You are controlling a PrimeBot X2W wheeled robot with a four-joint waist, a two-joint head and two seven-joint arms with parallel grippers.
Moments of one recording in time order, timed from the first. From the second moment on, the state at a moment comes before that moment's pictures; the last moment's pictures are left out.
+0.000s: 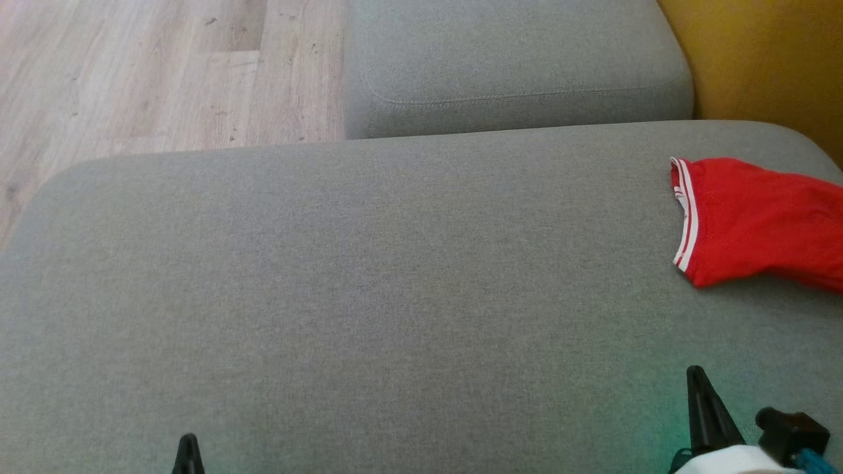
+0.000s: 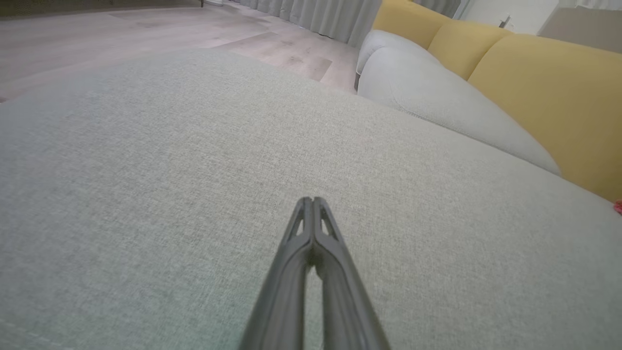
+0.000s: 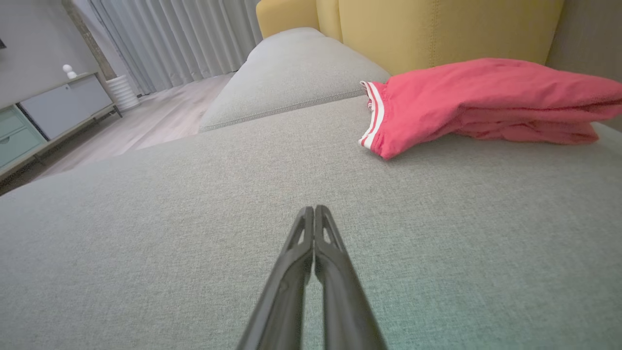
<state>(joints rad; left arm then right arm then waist) 0.26 0.05 -0.01 0.27 -0.42 -0.04 -0.19 0.15 -0.04 -0.04 0.33 0.21 0.12 -0.19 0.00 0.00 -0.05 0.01</state>
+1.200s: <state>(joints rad) 0.15 0.05 0.02 0.27 -0.83 -0.07 -0.09 0.08 -0.04 -0.08 0.31 0.69 0.12 -0.09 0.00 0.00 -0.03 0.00</state>
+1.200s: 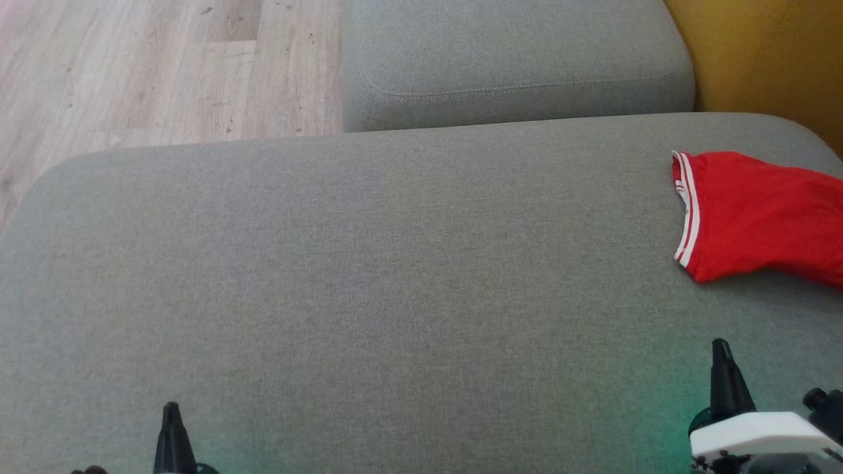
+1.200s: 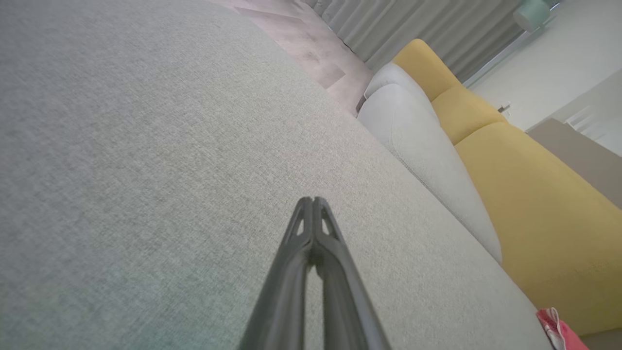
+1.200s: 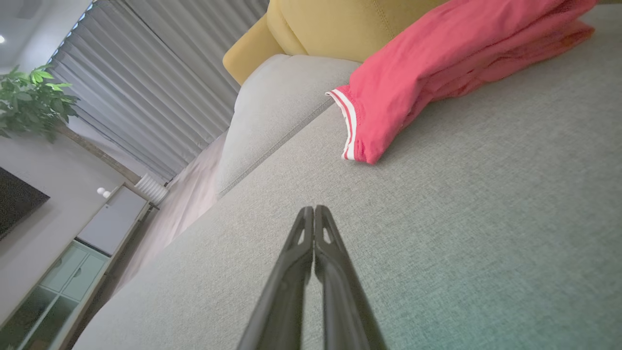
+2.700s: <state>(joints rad) 0.02 0.05 0.06 0.27 -1.32 -0.10 0.04 0.00 -0.04 -0.11 0.30 1.27 0.12 0.04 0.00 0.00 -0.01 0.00</state>
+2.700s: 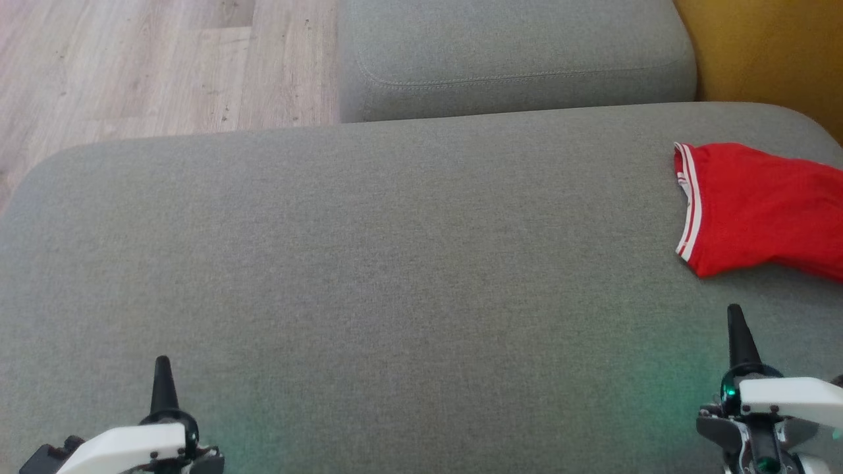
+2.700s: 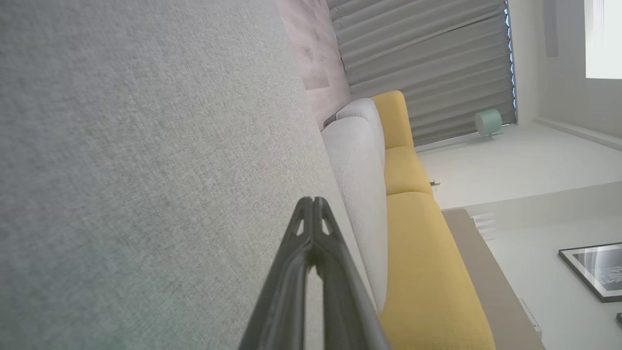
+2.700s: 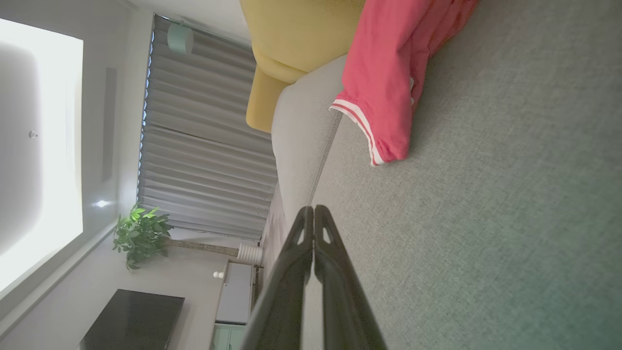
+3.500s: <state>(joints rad) -0.05 0.05 0.07 0.27 -1.58 -0.12 0.10 -0.05 -0.04 -0.13 0.28 1.57 0.12 0.10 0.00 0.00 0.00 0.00</state>
